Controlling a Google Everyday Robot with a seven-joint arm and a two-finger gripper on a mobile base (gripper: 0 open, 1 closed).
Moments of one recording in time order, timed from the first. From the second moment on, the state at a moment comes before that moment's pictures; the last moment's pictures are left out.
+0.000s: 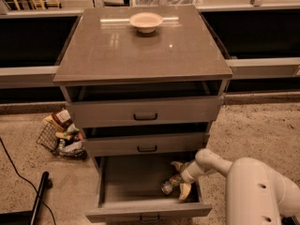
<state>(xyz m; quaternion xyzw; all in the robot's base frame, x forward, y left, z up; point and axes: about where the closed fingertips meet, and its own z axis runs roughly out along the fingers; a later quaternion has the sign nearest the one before) 0.582 -0.137 0.192 -0.73 0.62 0.18 0.22</state>
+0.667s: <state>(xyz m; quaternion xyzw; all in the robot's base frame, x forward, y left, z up) 0.587 -0.130 0.154 -0.73 0.62 0.20 0.21</state>
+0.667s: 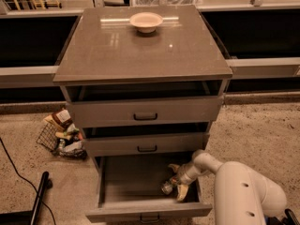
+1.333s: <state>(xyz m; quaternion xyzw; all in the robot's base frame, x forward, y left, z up) 0.586 -0.132 0.133 -0.73 0.62 0.21 0.20</state>
